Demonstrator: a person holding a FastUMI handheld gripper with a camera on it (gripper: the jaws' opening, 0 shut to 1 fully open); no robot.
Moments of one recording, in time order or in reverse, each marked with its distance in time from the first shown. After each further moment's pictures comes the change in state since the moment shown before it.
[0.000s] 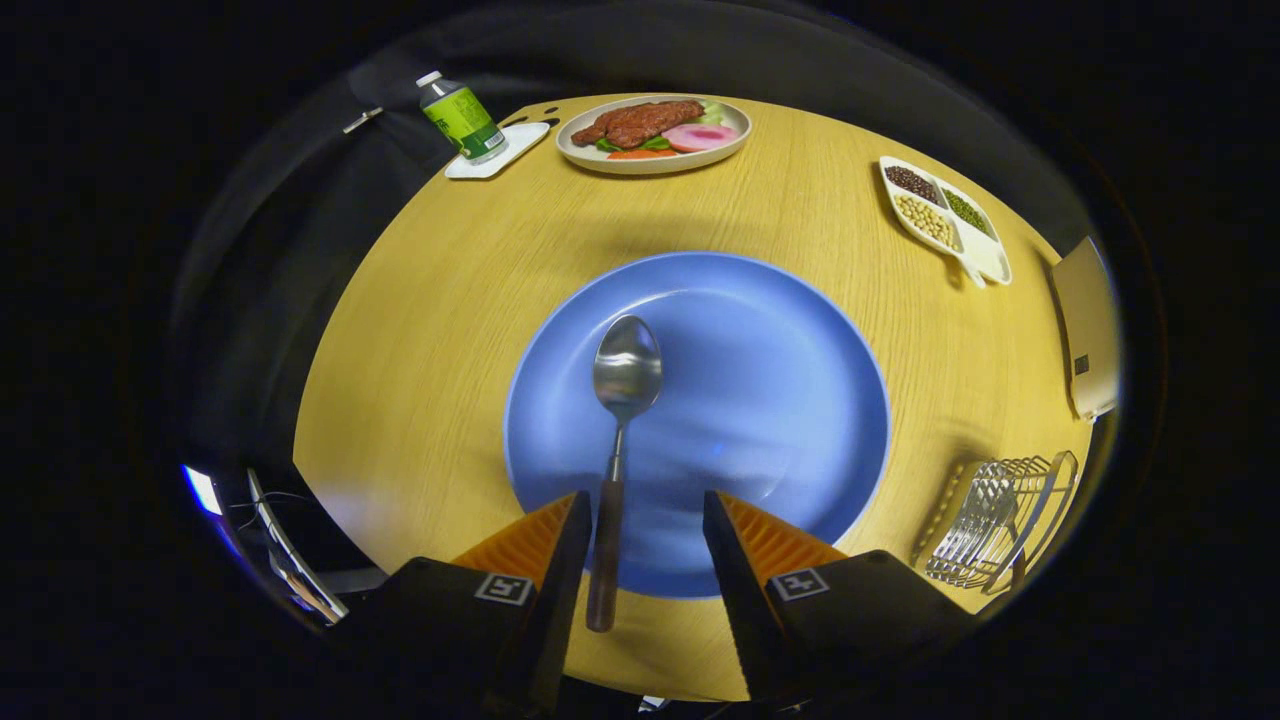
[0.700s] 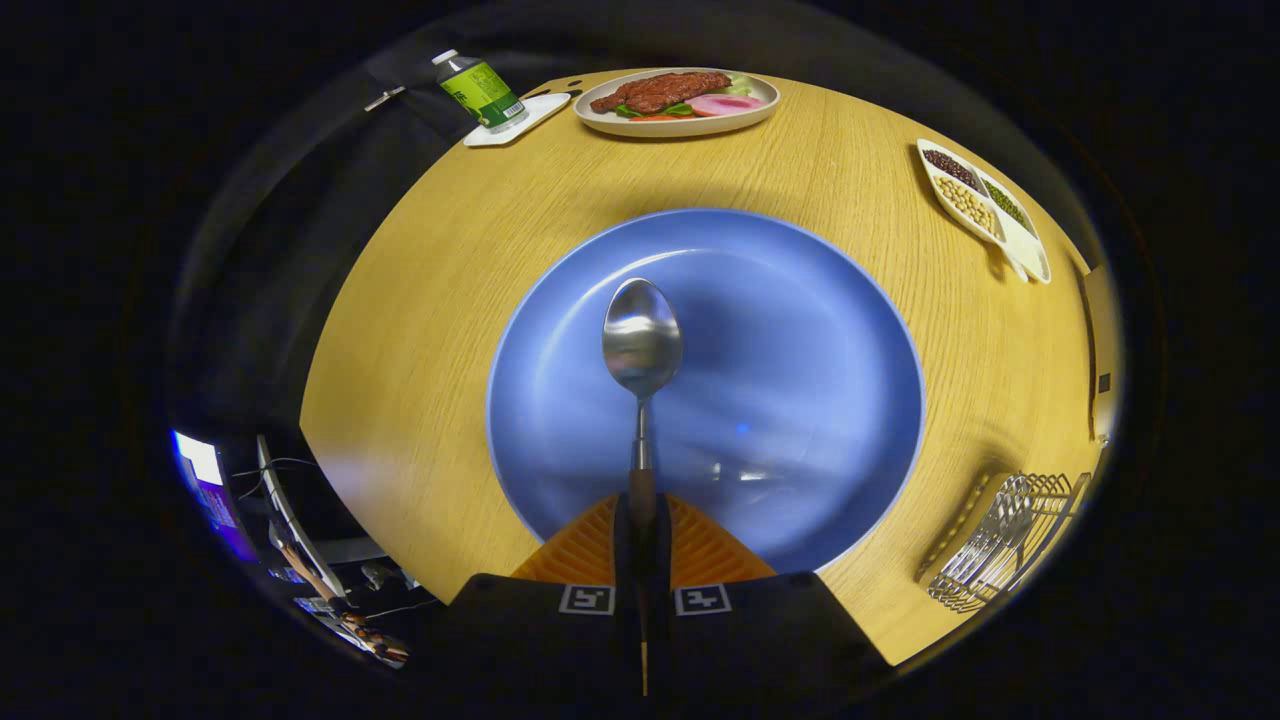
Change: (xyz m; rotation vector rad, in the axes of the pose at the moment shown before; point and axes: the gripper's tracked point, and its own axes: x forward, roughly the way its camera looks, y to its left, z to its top) arm 0.005 -0.010 -0.017 -0.053 0.069 0.104
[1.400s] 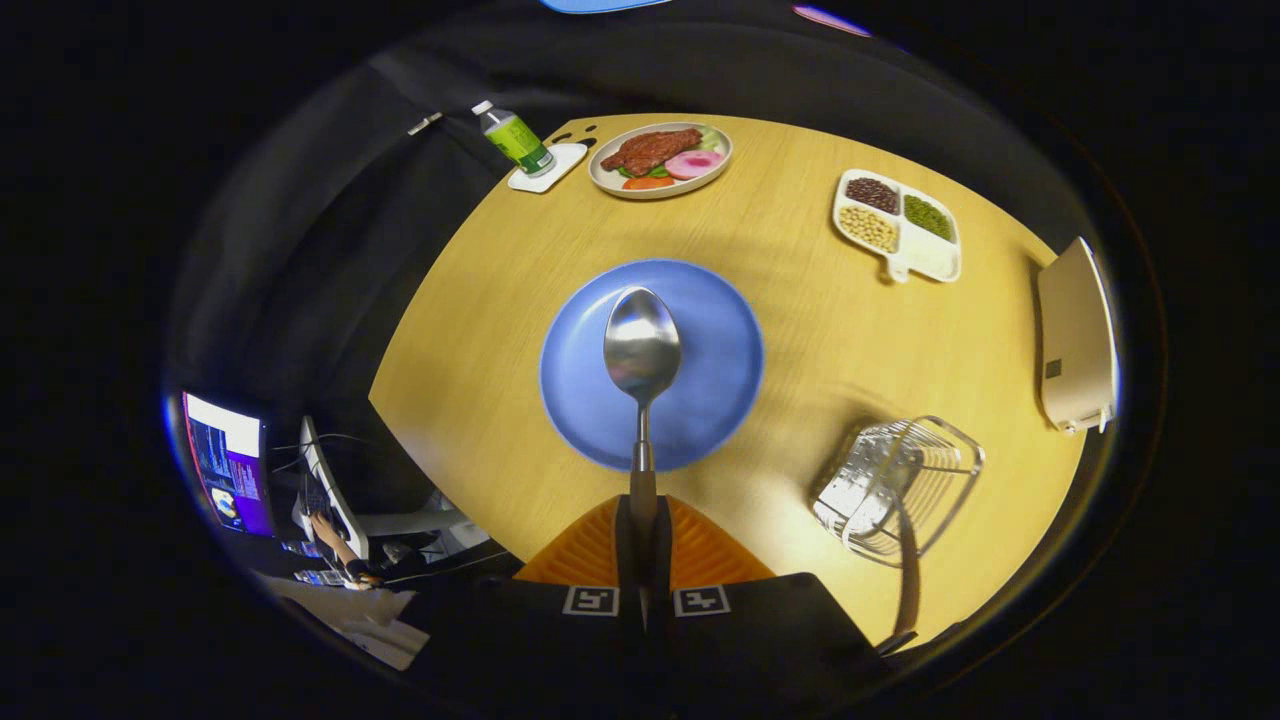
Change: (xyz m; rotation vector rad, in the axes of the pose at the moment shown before) arm -0.163 -0.052 -0.026 -0.017 -0.035 0.038
